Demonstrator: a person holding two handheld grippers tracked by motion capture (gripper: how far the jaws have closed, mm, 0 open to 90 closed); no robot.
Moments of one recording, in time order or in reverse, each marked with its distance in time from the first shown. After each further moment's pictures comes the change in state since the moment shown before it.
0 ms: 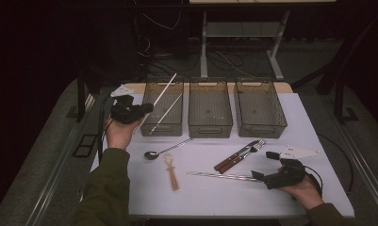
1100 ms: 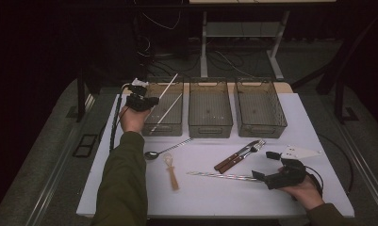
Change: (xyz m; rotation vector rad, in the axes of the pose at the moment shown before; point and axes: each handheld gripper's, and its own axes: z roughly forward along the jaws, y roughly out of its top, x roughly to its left) left arm 0.038 -0.001 0.081 0.126 0.099 -0.012; right arm 0.000 0.000 -0.002 -0.017 0.012 0.004
